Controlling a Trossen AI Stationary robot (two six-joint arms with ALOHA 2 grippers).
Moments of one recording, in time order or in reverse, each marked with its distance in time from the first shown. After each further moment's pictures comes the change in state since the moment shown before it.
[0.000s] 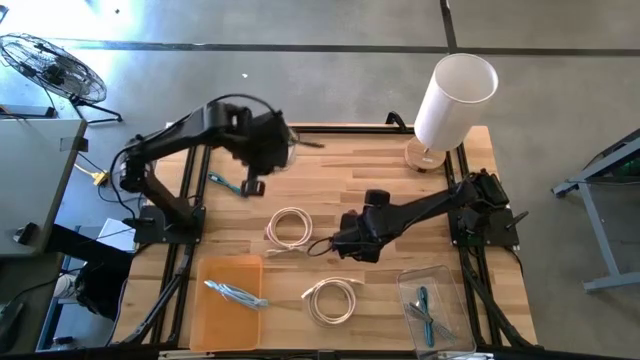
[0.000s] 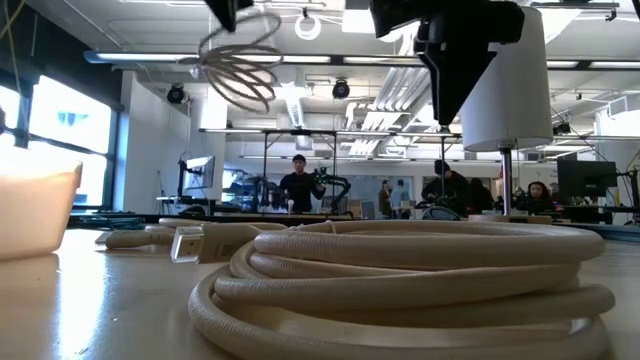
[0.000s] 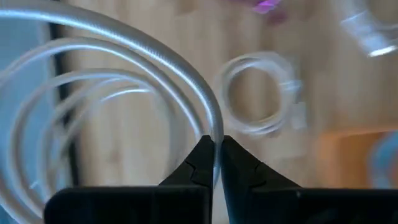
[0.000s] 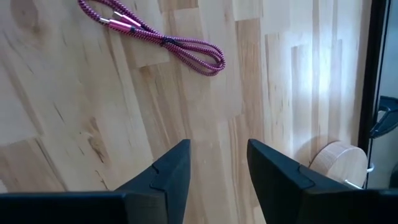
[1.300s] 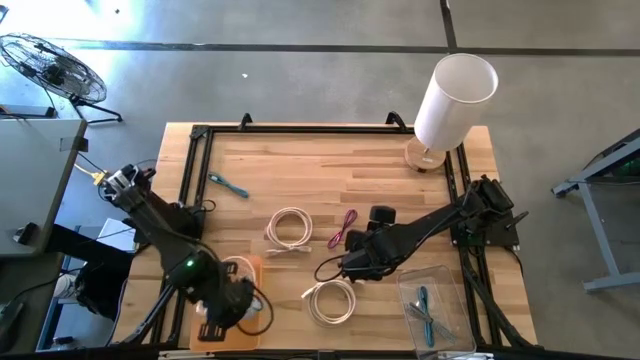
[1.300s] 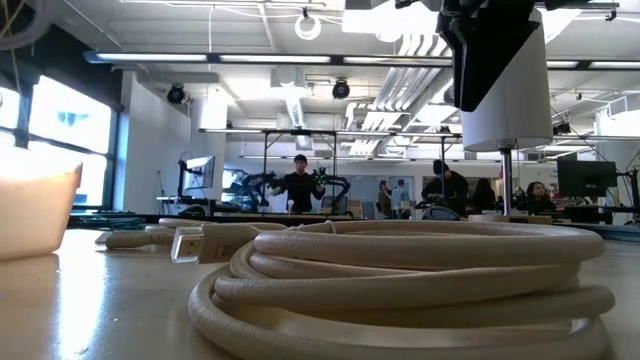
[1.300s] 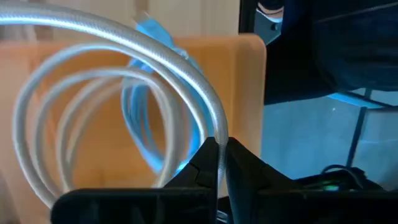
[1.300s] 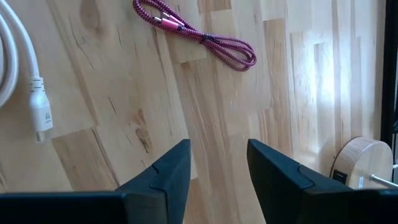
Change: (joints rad) left arm -0.979 -0.022 -0.506 0.439 0.190 -1.143; right arm 0.128 0.000 0.000 0.008 0.000 0.155
